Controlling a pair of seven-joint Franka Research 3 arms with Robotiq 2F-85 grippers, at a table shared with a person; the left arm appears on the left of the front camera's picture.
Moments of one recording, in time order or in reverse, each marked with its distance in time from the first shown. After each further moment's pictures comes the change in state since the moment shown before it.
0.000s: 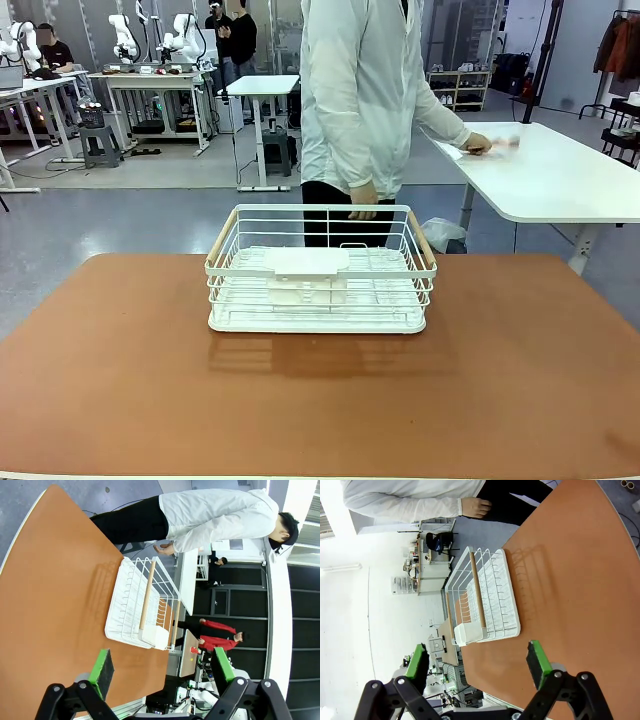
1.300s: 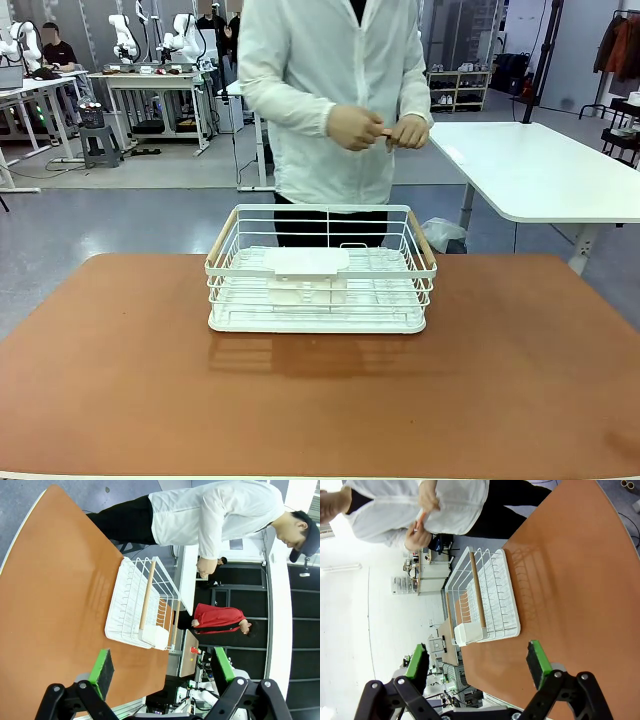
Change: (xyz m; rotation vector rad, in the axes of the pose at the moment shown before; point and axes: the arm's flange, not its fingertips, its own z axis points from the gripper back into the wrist) left arm 0.000 0.000 0.000 0.000 0.000 0.000; right arm 0.000 0.000 0.000 0.000 0.000 0.000
